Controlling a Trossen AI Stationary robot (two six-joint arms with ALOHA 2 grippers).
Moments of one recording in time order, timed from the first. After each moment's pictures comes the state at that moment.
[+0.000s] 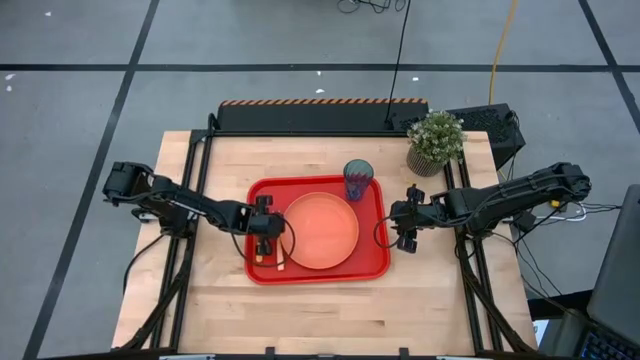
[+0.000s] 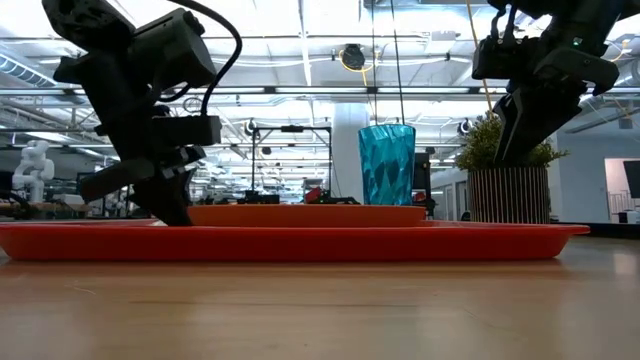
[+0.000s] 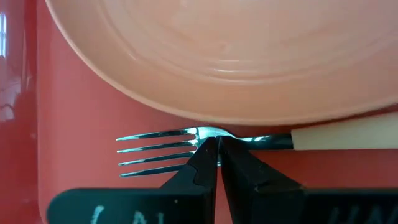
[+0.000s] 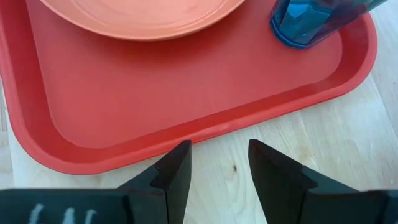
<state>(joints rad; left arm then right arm) -0.13 1.53 0.63 -0.32 -0.28 -0.02 0.16 1.07 0.67 -0.69 0.23 0.35</state>
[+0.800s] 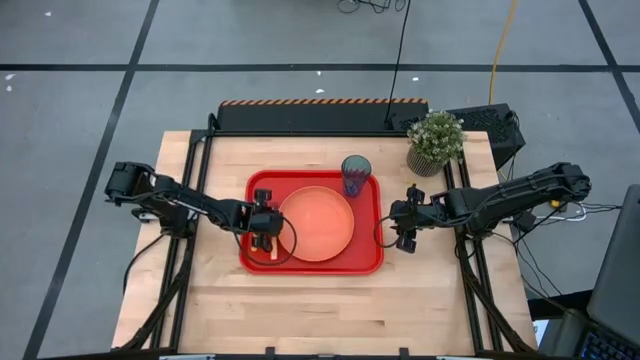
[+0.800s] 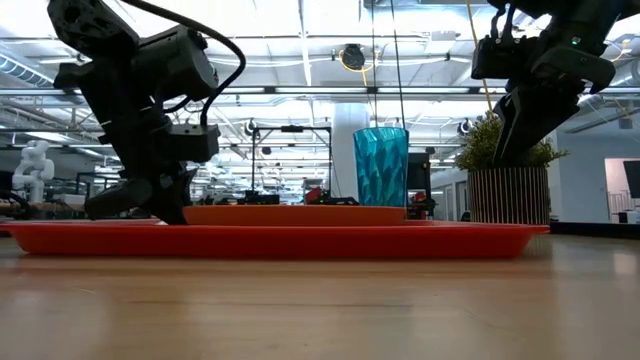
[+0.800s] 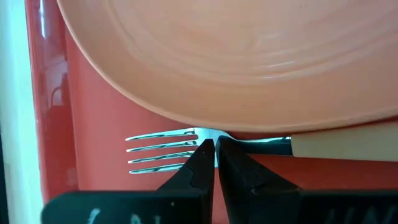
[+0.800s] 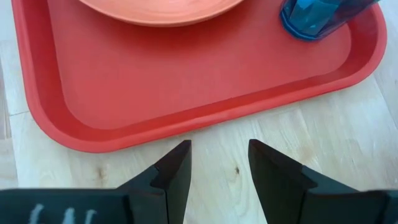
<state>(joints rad) -0.10 1.54 0.63 -0.33 -0.44 0.14 0.16 1.07 0.67 -0.69 0.23 0.38</state>
